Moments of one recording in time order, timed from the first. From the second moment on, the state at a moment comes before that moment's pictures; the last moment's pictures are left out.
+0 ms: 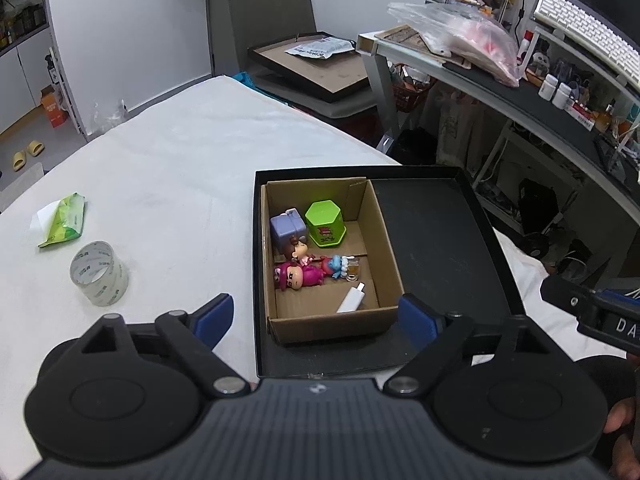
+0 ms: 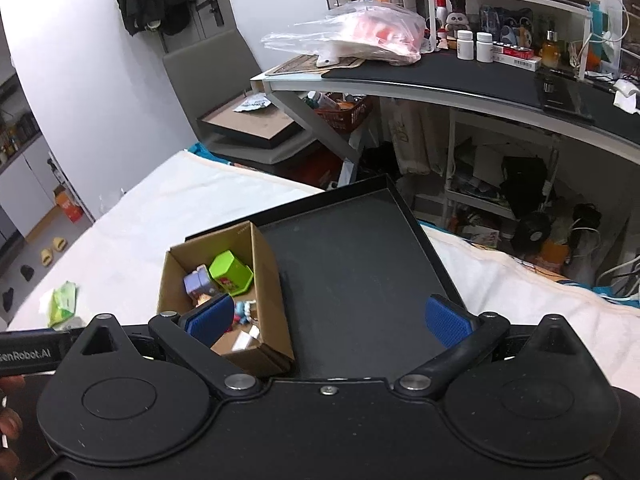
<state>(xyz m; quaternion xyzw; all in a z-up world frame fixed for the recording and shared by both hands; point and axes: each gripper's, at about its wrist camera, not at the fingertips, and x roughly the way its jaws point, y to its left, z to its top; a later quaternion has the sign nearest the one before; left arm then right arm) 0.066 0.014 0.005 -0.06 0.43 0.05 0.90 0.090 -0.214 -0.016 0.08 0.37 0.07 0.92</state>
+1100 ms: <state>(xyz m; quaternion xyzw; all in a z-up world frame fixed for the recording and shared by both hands) 0.012 -0.013 0.034 -0.03 0.41 0.06 0.91 0.038 -0.239 0.009 0.06 0.36 0.08 0.93</state>
